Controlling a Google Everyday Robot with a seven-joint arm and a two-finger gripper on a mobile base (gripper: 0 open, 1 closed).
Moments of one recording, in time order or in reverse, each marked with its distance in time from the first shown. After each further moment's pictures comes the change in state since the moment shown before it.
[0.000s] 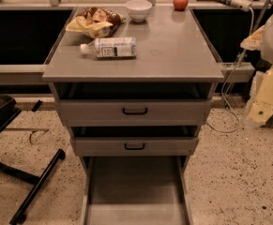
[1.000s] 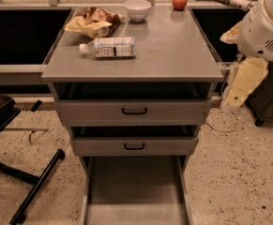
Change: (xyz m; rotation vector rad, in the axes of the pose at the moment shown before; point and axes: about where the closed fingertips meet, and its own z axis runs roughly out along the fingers) arm -0.022 -0.036 0.027 0.012 -0.089 -0.037
